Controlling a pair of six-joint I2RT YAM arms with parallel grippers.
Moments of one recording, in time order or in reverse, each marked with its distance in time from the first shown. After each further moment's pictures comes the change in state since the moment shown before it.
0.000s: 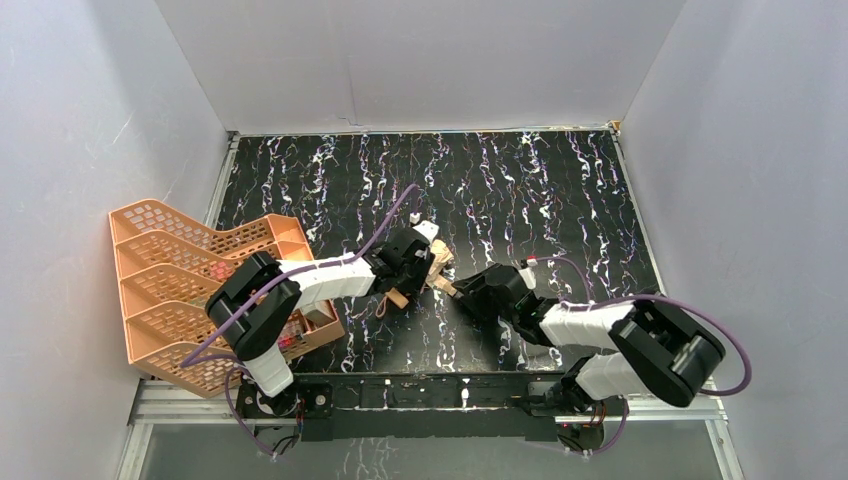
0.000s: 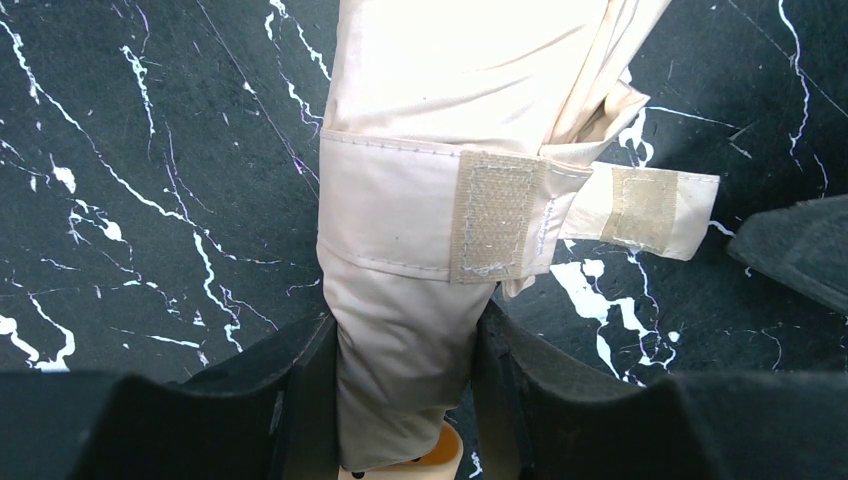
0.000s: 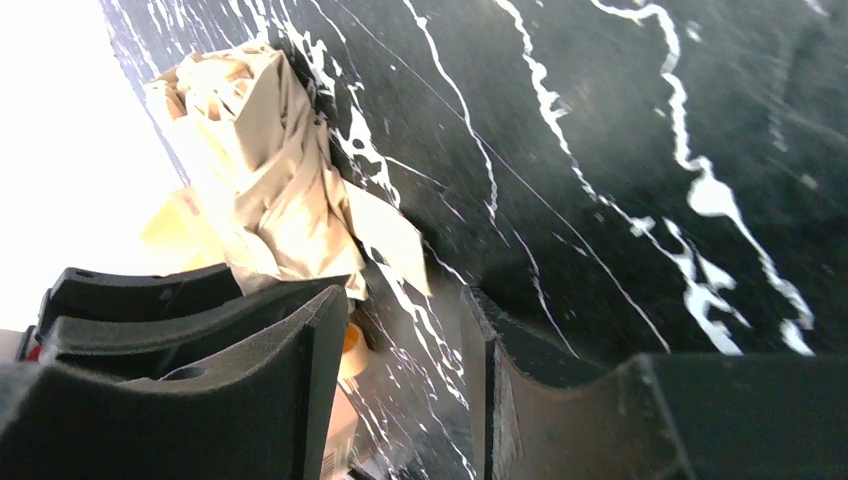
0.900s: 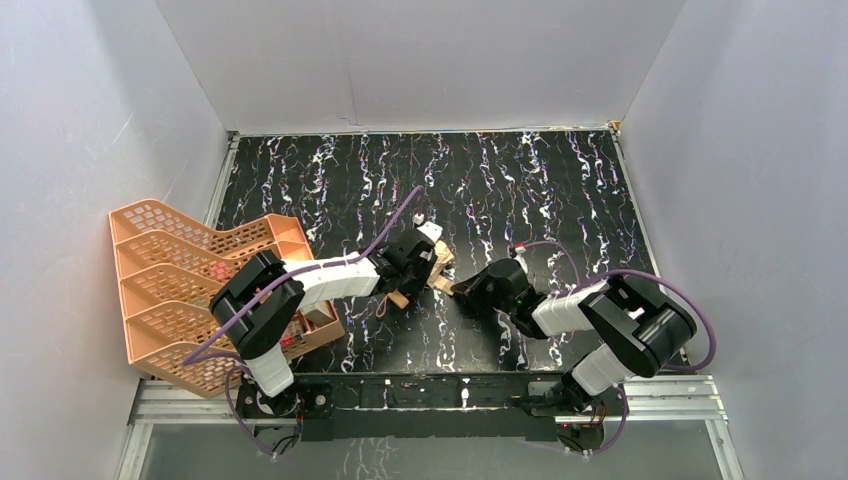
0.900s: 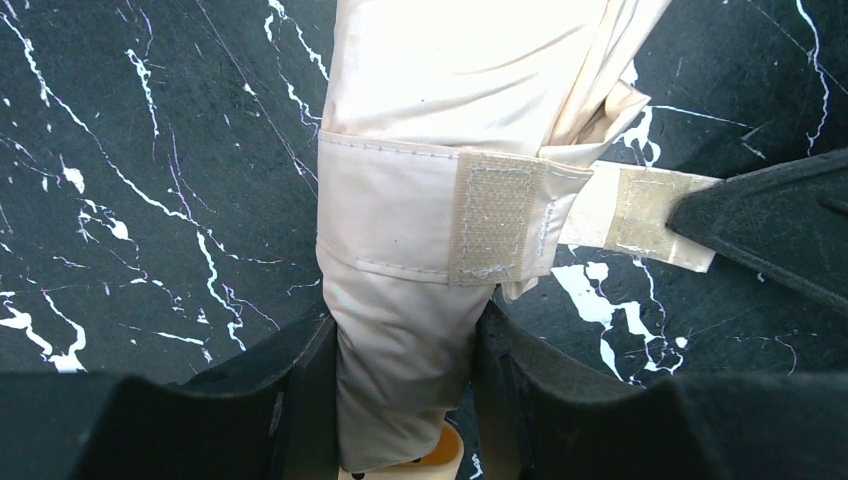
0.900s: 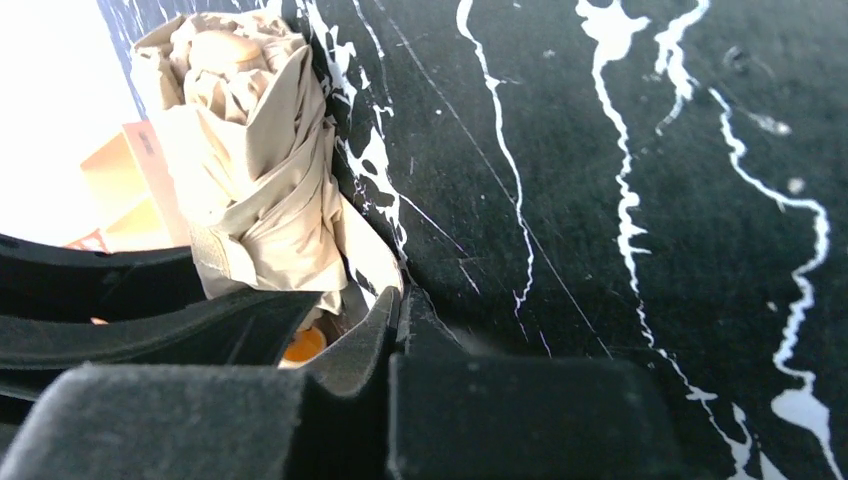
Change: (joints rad) left arm -0.021 0.021 0.028 -0.031 -0.041 0.008; right arm -0.093 0.209 0.015 0.277 -0.167 -0.233
